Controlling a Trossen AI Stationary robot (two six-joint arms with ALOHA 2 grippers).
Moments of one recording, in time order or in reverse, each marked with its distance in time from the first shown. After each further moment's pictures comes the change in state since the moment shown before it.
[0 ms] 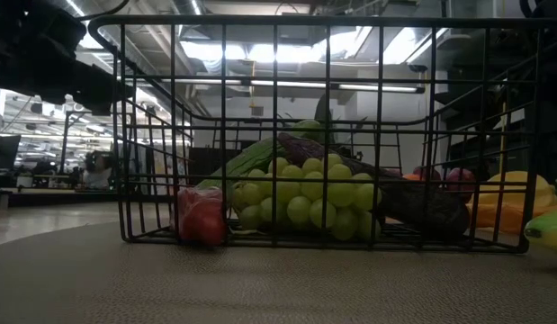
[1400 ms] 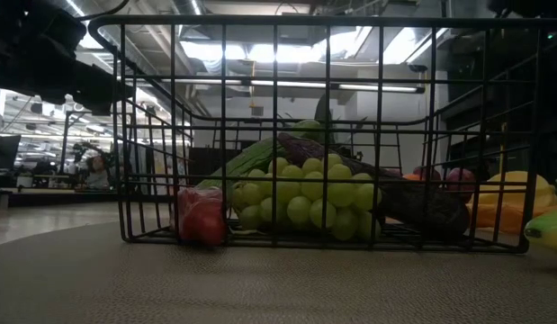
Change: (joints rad) left arm 0.000 0.000 0.000 -0.001 -0.002 0.000; right arm 0.001 0.648 0.609 -1.088 0.084 0.519
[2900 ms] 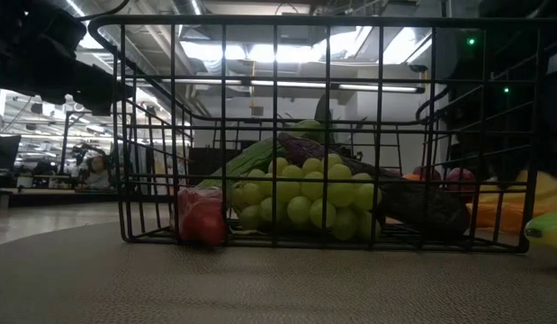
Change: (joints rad) left arm 0.000 0.000 0.000 0.000 0.000 0.000; right arm 0.001 0.569 0.046 -0.013 0.037 0.111
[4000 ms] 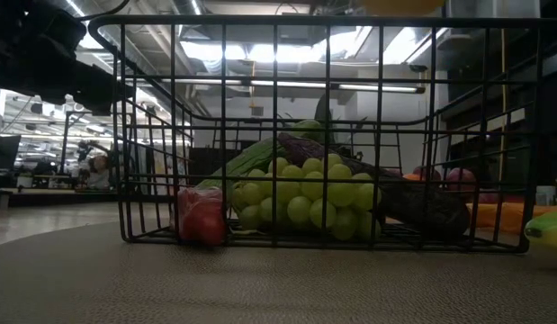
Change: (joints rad) left arm 0.000 0.000 0.000 0.000 0.000 0.000; right arm 0.298 0.033 0.627 0.302 -0.112 -0.604
